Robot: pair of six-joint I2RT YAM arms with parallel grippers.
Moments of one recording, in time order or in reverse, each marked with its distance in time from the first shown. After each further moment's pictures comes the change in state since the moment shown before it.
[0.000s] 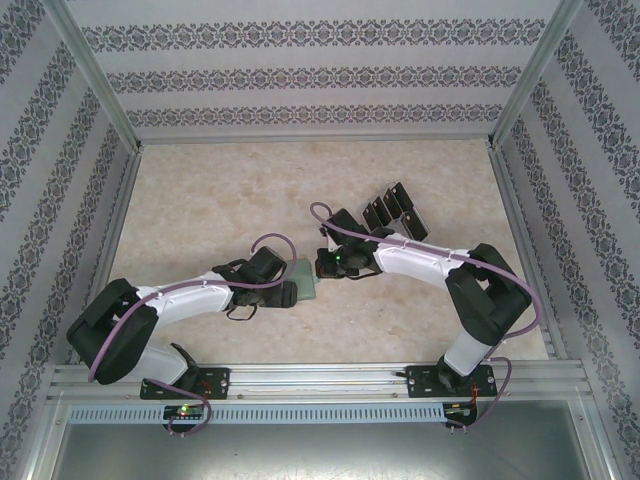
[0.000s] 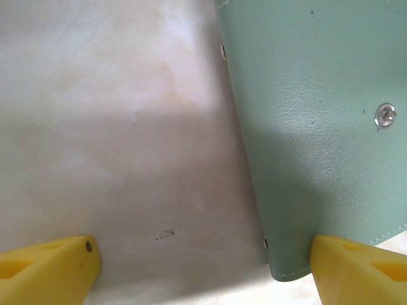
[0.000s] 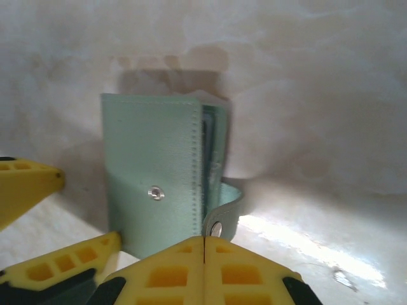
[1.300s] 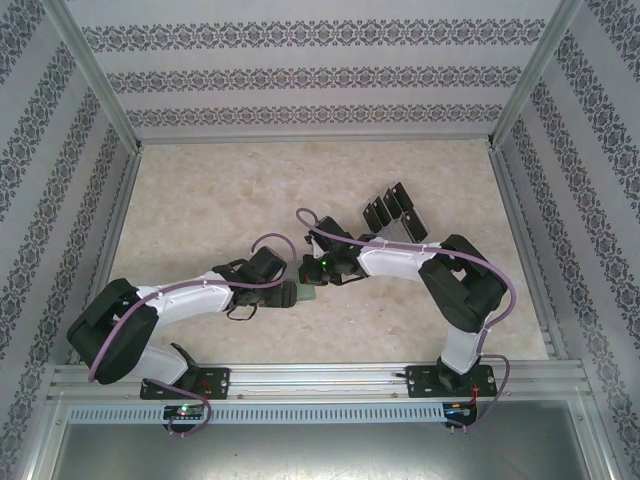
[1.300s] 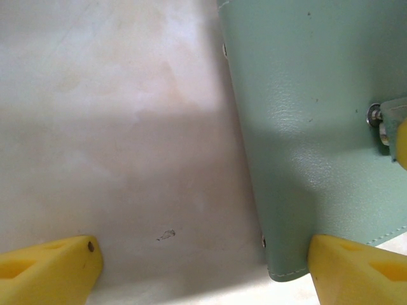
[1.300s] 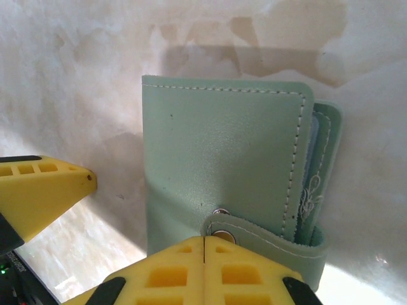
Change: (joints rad) left arm 0.000 0.001 0.001 -0.001 -0.003 0.000; right arm 0.051 0.130 0.010 0.156 -0.106 0.097
